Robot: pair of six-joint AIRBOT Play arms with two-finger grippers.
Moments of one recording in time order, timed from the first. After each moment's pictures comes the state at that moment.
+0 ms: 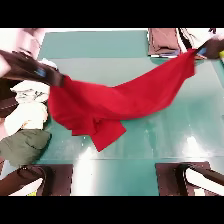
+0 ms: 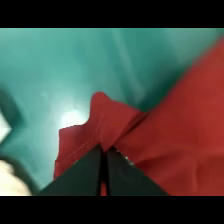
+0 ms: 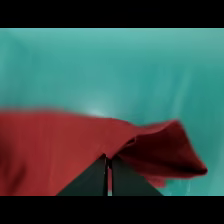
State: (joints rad) left arm -0.38 -1.08 1.34 1.62 -1.19 -1.61; right arm -0.13 -1.21 1.60 -1.16 1.37 1.43
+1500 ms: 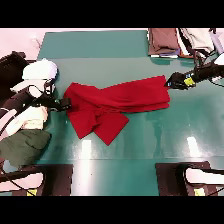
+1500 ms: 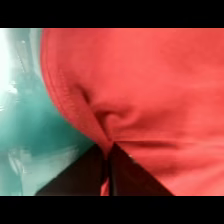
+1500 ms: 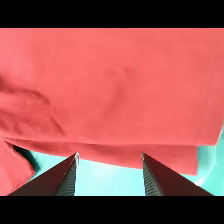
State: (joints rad) left arm -0.01 -1.36 0.91 1.16 -0.87 -1.54; right arm -0.16 -1.40 1.35 -1.07 1.31 1.39
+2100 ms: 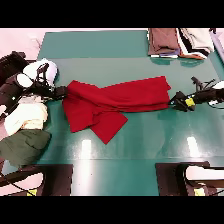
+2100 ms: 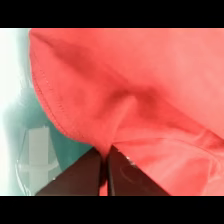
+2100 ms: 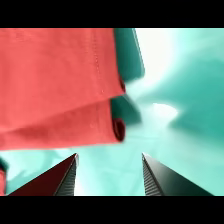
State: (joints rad) left arm -0.01 -1.28 1.05 1.17 -0.92 -1.54; right arm -0.35 -1.46 1.01 -0.94 1.20 1.35
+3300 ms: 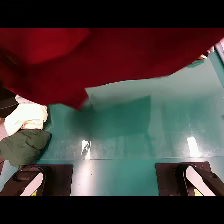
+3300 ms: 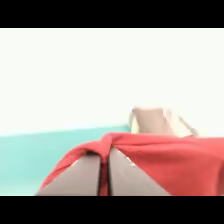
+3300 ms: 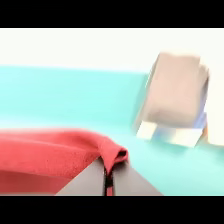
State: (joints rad) left arm -0.01 -0.74 1.86 1.17 -0.99 -1.55; right arm -0.38 -0.86 1.74 -0.98 1.17 1.29
